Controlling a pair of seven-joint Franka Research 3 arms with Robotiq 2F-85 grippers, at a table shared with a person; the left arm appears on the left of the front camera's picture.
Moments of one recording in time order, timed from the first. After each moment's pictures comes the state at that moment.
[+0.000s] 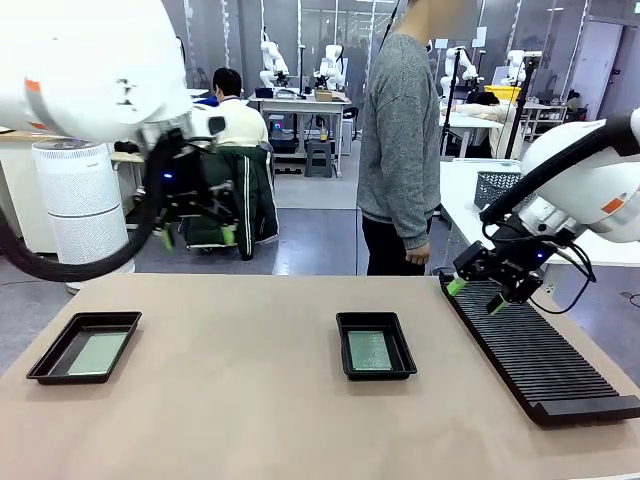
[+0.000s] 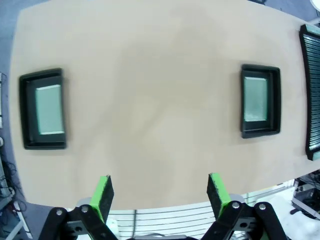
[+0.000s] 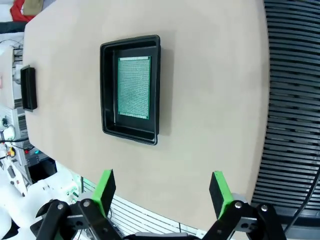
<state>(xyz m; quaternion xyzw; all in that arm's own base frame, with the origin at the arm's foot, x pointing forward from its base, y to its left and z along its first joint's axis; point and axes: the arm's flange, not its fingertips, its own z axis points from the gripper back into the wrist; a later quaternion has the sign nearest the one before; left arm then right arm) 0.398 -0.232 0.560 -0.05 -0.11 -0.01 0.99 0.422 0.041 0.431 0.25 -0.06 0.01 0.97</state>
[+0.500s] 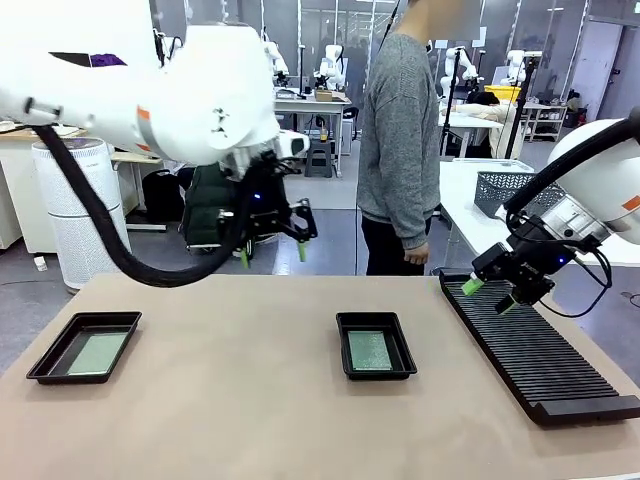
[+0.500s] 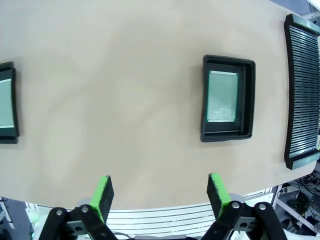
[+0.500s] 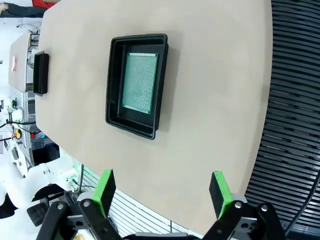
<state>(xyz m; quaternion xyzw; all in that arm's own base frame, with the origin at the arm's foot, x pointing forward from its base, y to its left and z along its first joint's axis) 0.410 -0.331 0.529 -0.07 -0.09 0.02 0.99 0.423 0.013 0.426 0.29 -0.06 0.05 0.95</state>
